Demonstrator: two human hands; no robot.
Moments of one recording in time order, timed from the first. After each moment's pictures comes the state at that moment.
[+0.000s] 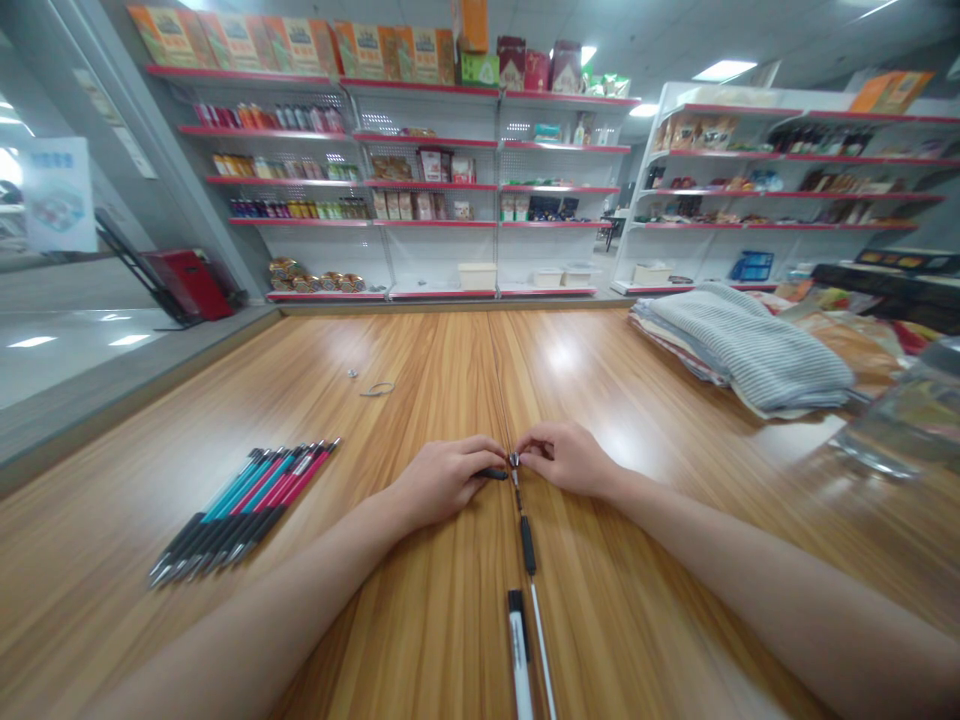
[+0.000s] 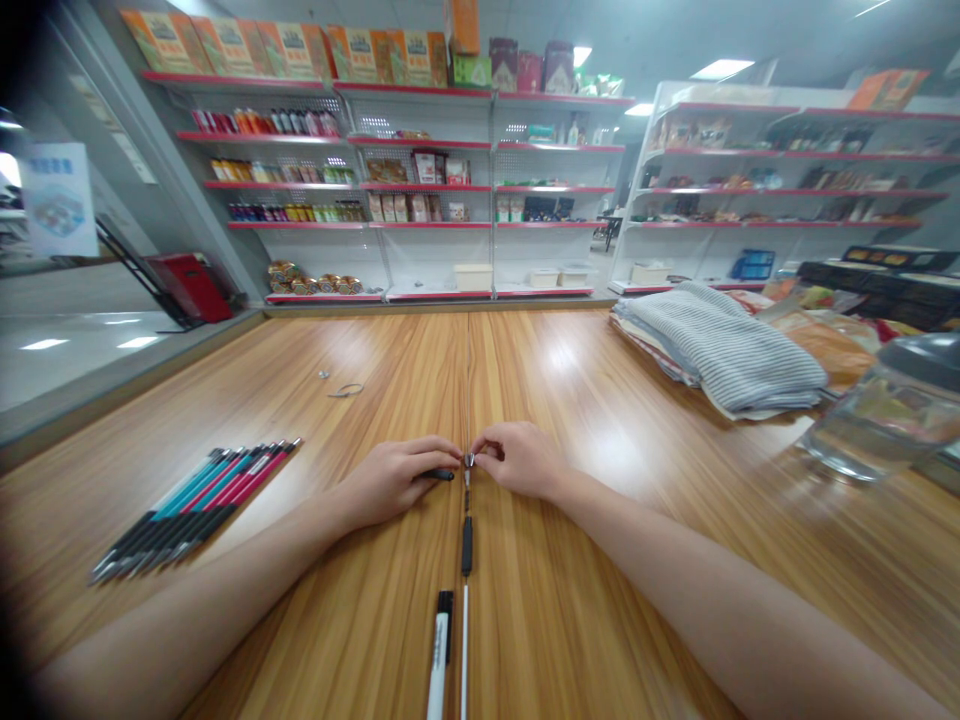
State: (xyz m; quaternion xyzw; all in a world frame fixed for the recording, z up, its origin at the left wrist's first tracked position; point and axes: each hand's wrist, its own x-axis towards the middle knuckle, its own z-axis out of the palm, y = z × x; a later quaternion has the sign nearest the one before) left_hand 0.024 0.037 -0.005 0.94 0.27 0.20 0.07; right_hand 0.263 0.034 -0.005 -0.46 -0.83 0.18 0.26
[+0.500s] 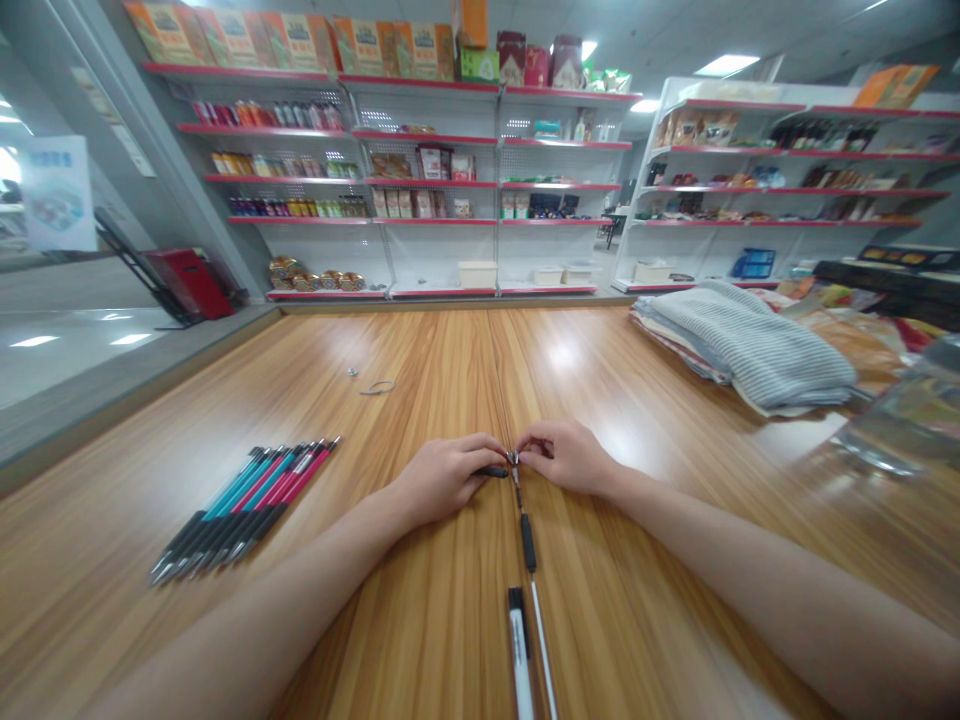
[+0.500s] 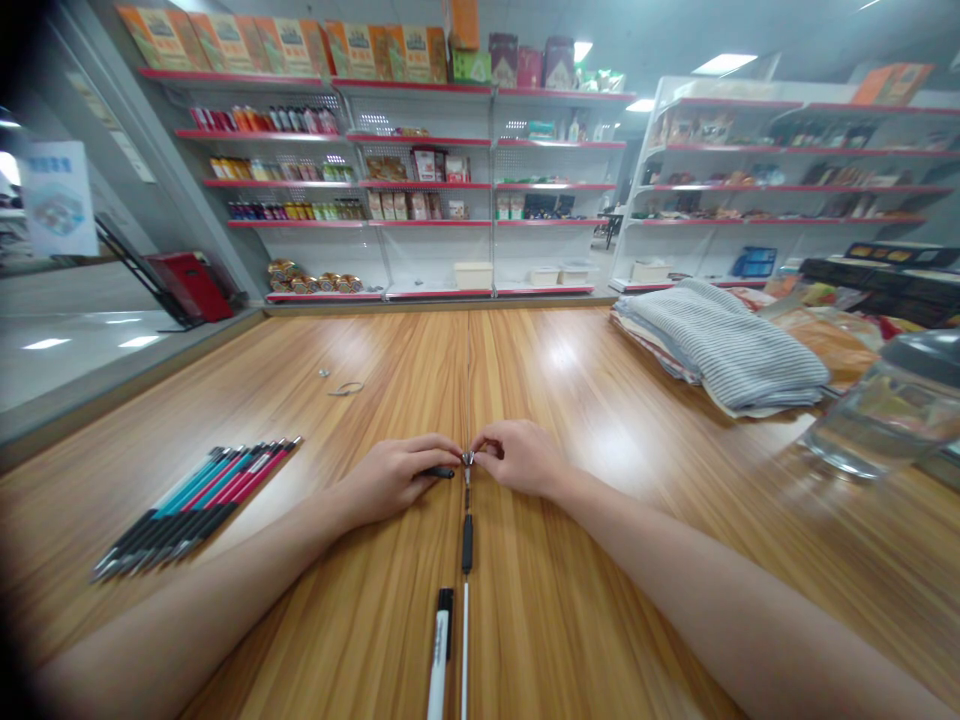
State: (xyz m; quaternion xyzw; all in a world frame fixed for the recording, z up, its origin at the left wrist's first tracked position) left_hand 0.024 0.037 -0.004 0.94 0.26 0.21 0.07; right_hand 0.262 0.033 -0.003 -0.46 -0.83 0.18 0.26
